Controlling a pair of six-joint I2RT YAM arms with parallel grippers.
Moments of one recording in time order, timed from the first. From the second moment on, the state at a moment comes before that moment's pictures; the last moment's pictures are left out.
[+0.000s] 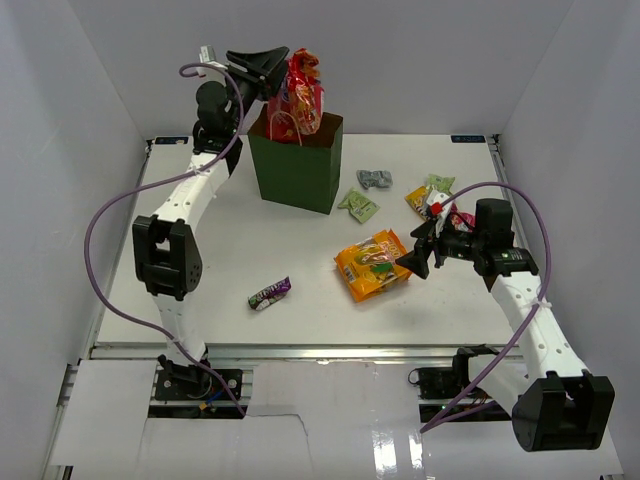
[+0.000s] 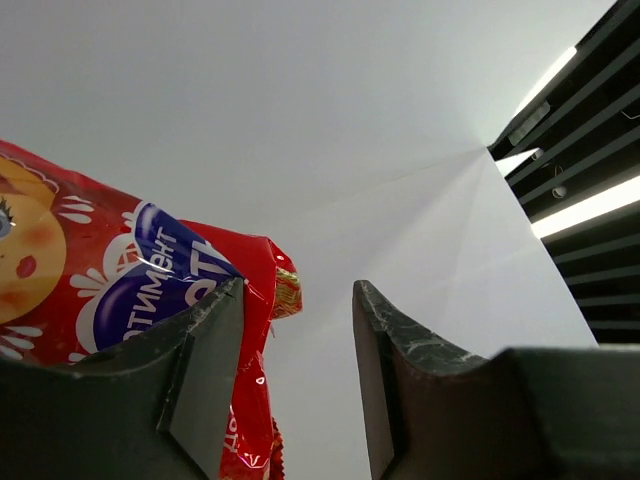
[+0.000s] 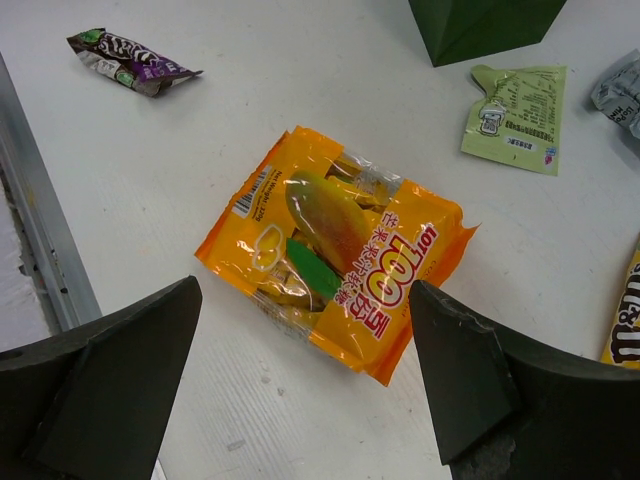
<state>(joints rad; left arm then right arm) -0.23 1.98 1.84 0.54 0.25 -1.47 0.08 0.98 0.79 -0.44 -0.91 -0.51</state>
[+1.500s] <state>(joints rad) -0.18 1.64 1.50 0.55 0.19 -1.21 0.09 1.00 0.79 -0.44 -0.91 -0.51</state>
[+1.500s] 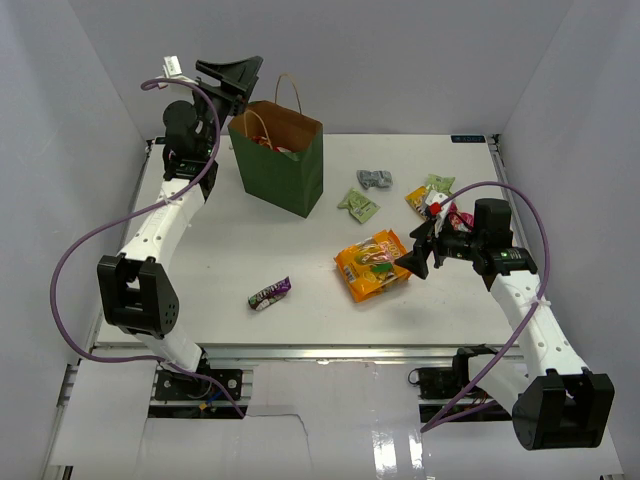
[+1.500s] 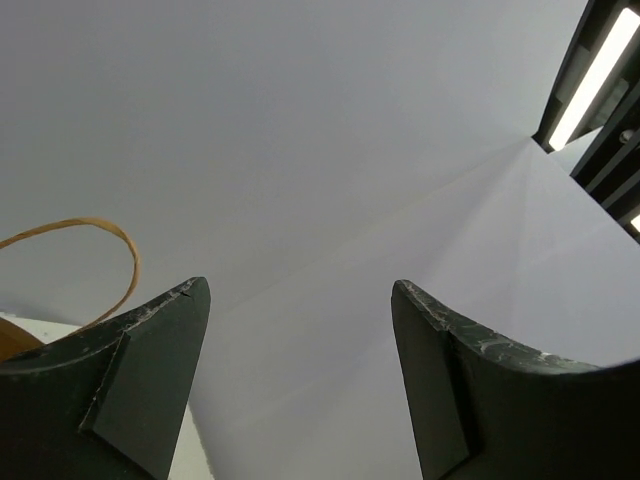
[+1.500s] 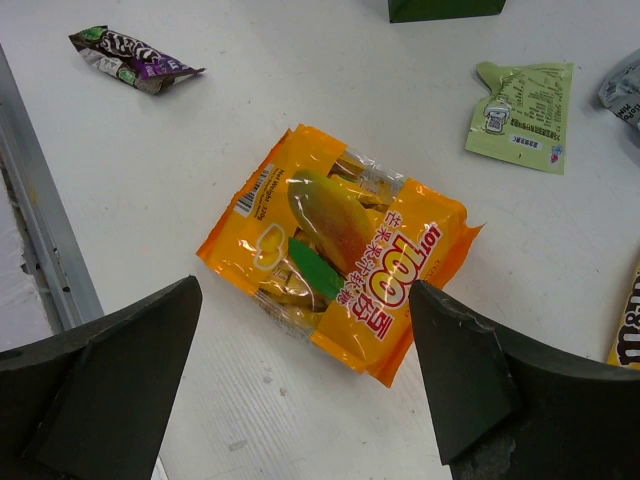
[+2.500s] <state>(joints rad) -0.18 0.60 0.65 -0.22 0.28 -0.23 0.60 1.14 0.67 -0.56 -0.50 -1.47</state>
